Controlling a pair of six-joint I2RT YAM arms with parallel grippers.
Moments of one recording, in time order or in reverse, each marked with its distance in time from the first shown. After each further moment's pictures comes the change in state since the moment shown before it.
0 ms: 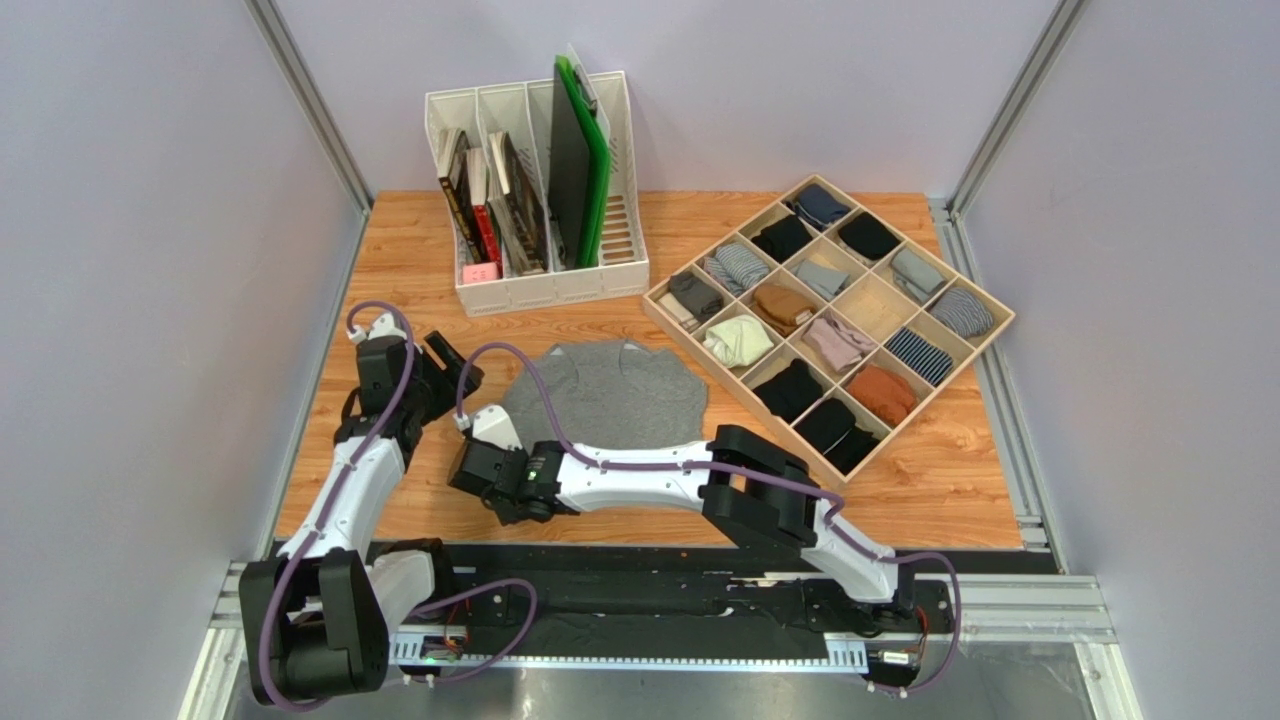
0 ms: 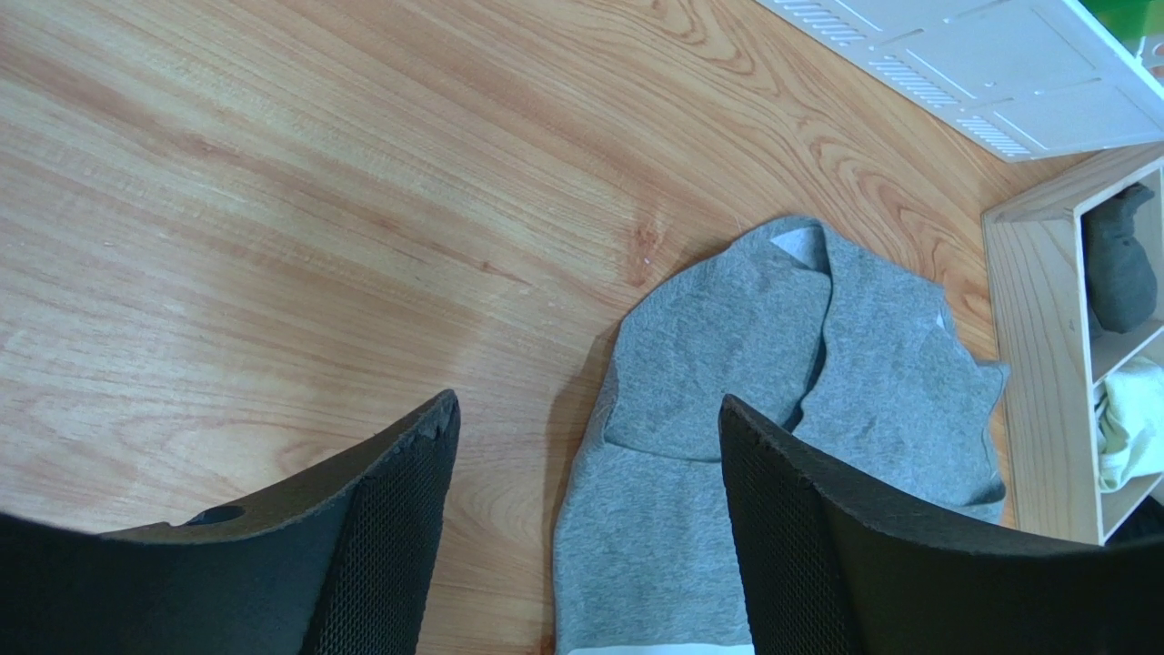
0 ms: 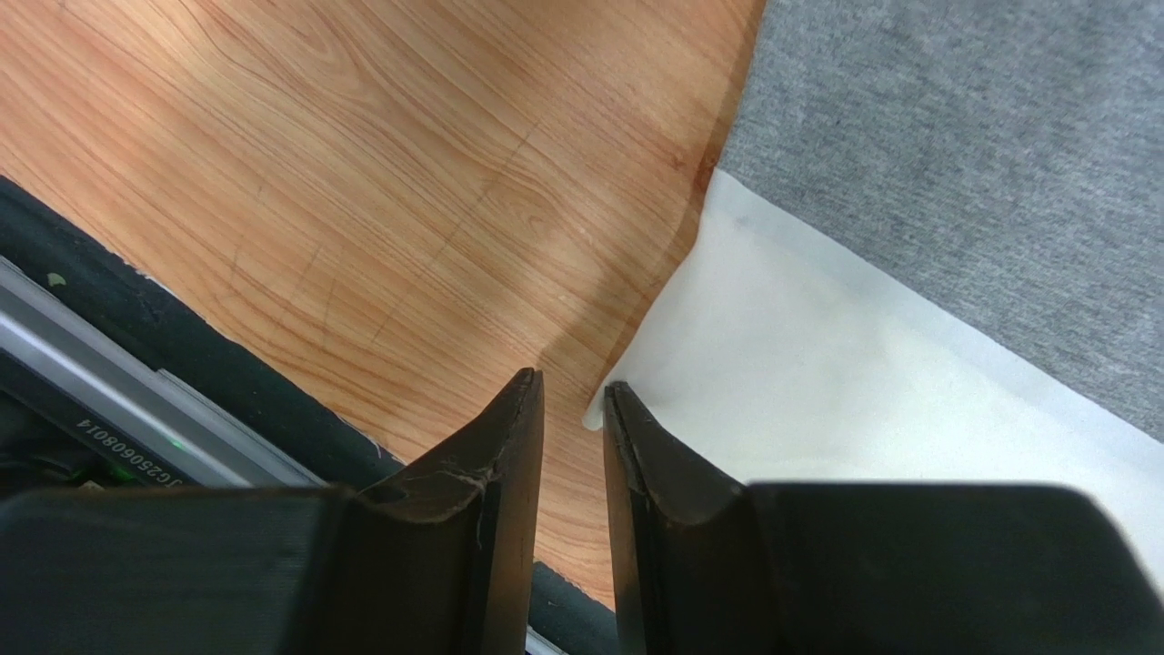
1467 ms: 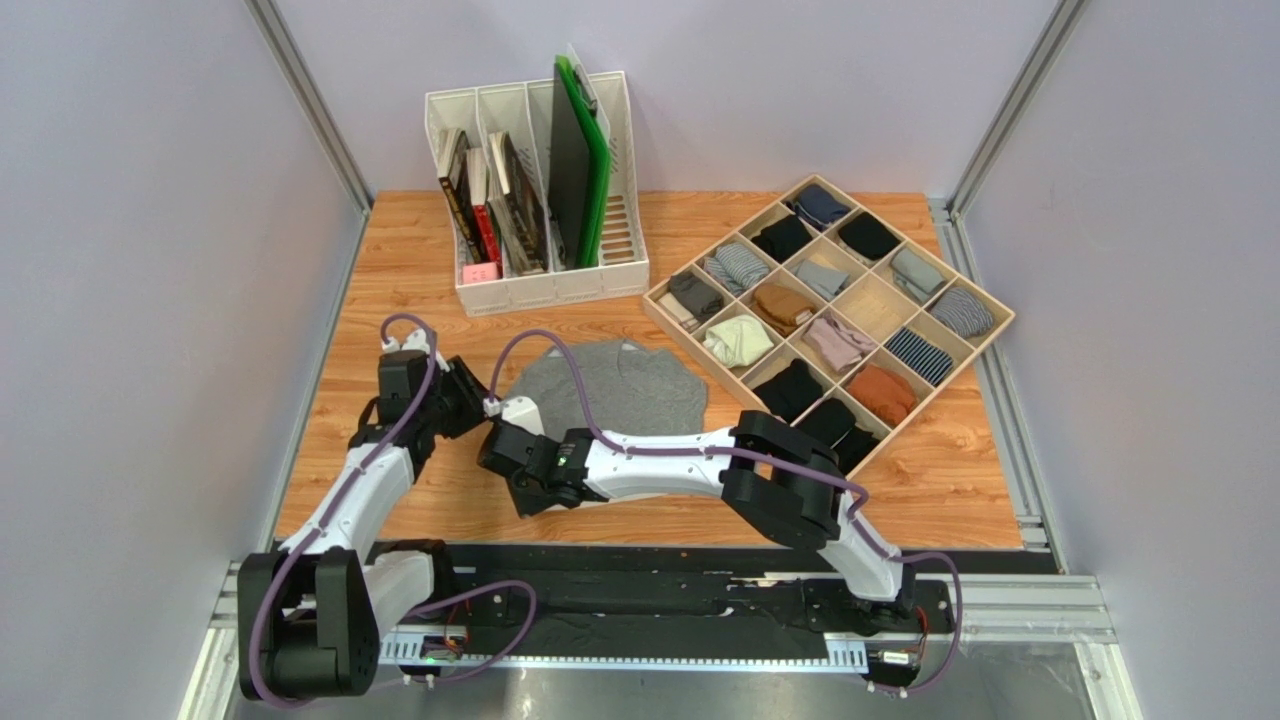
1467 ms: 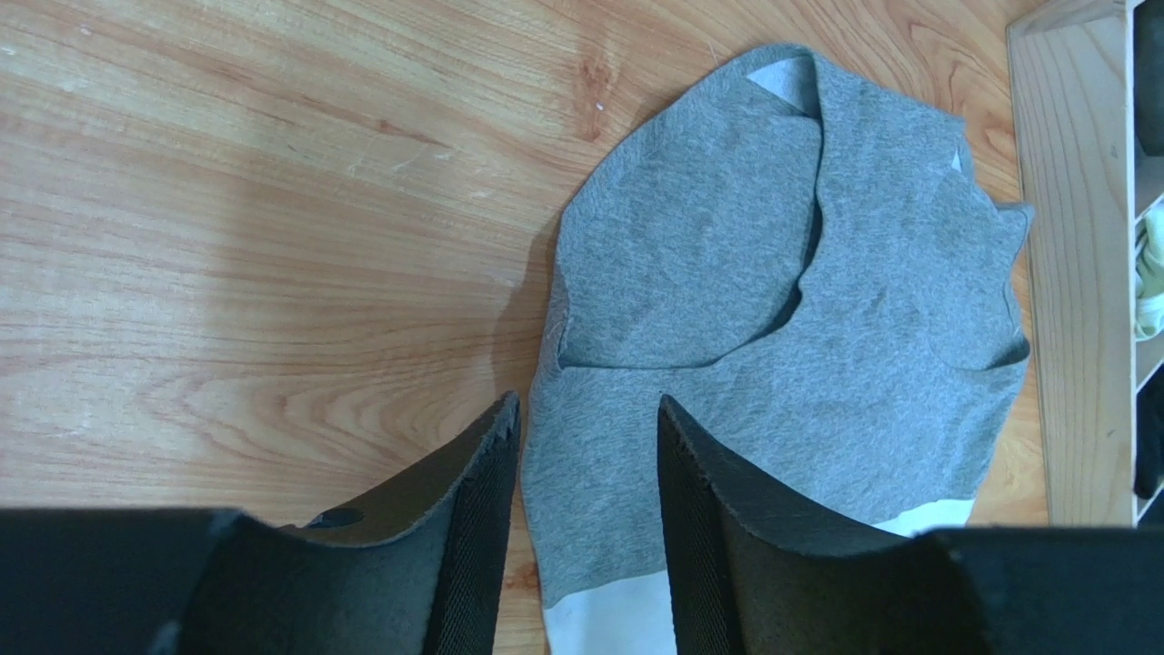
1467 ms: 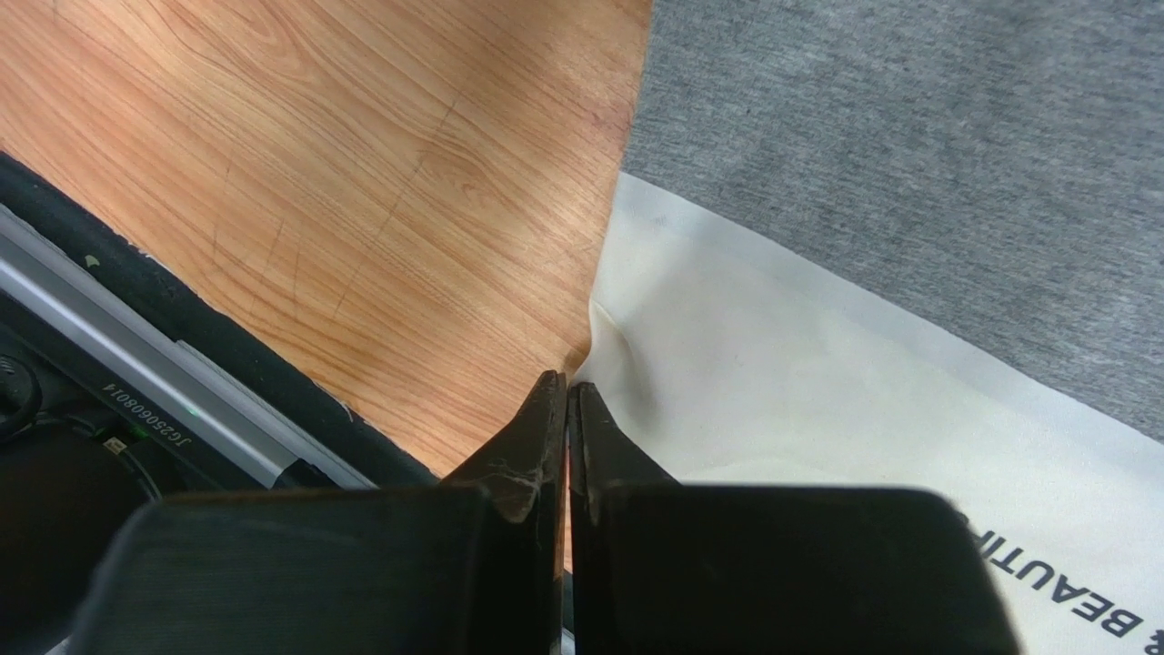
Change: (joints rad) left arm -0.081 0.004 -0.069 -0.008 0.088 0.024; right arm -0.061 -0.105 -0.191 0.126 -0.123 0.066
